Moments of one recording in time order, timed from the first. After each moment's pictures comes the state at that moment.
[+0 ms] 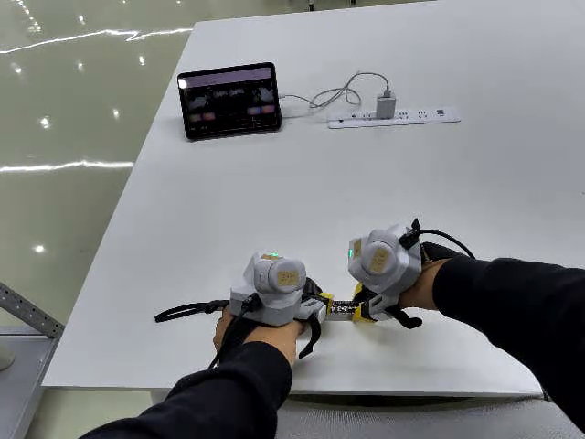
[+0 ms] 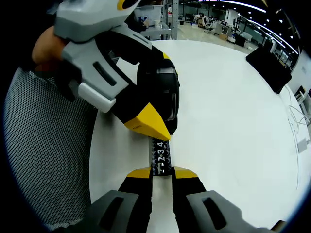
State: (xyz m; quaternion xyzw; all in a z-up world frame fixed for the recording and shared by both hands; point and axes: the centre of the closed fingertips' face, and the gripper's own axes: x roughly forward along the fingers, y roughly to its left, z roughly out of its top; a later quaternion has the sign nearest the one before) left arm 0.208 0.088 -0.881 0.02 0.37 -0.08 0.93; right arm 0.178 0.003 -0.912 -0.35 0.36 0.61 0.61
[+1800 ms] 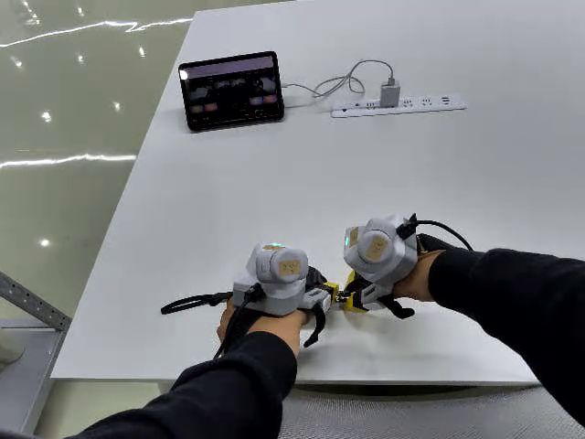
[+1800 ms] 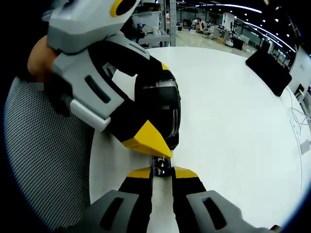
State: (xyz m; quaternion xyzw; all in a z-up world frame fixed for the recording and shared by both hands) left arm 0.208 0.088 -0.880 0.00 0.37 -0.08 0.93; right arm 0.178 0.025 -0.909 -0.32 0.35 0.62 0.62
